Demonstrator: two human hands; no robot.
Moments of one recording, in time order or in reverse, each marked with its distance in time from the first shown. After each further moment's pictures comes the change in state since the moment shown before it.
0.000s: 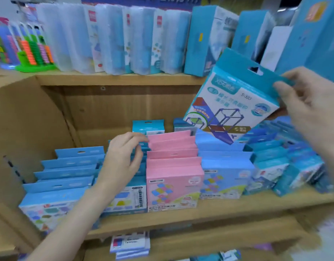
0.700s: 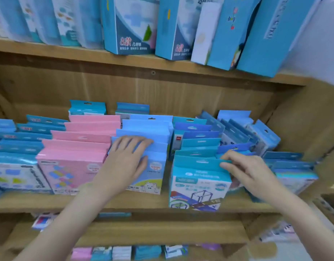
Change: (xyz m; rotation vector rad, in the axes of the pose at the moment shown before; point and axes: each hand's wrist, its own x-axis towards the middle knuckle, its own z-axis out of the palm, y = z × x) left_hand 0.019 0.147 0.177 0.419 -0.209 0.047; right_hand -0.077 0.202 -0.089 0.143 -0.747 0.053
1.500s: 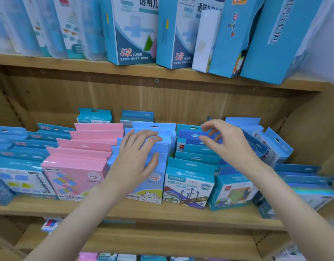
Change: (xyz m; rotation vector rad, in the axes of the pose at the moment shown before) left_hand 0.030 0.022 -0.012 -0.156 0.071 -0.064; right_hand 0.088 0.004 -0.001 -0.105 0.206 -0.070
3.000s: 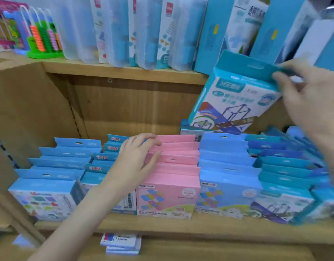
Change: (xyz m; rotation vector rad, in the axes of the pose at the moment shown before) left_hand -0.053 -0.183 -0.097 -0.195 -0.089 -0.127; right_hand 0.100 -0.148 0.029 -0.241 0.498 -0.111
